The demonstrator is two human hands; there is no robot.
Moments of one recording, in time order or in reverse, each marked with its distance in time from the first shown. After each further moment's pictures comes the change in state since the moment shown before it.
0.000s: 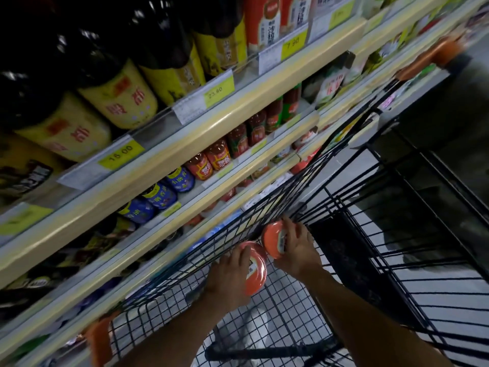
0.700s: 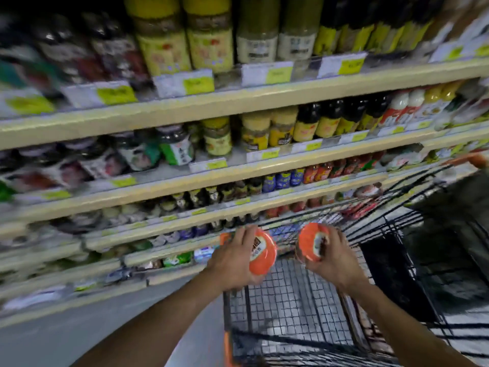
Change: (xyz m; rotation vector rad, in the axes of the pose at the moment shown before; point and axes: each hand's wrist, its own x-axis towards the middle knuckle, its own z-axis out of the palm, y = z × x) left_hand -0.332 -0.100 -0.048 -0.370 0.408 -0.164; right_hand -0.248 -0.175 -0.023 -0.084 0.118 -0.334
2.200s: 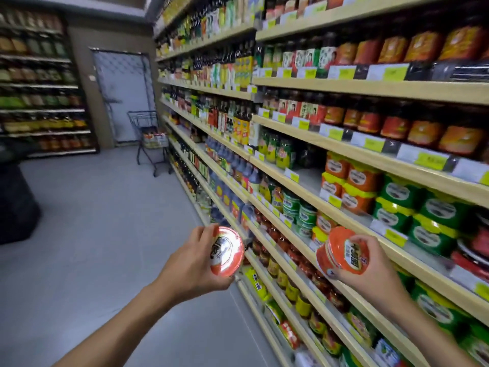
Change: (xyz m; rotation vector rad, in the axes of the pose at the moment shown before) left_hand -0.888 -0.436 -0.252 0.013 1.042 -1.233; right_hand -0.336 -0.910 0.386 0.223 -0.524 -1.220
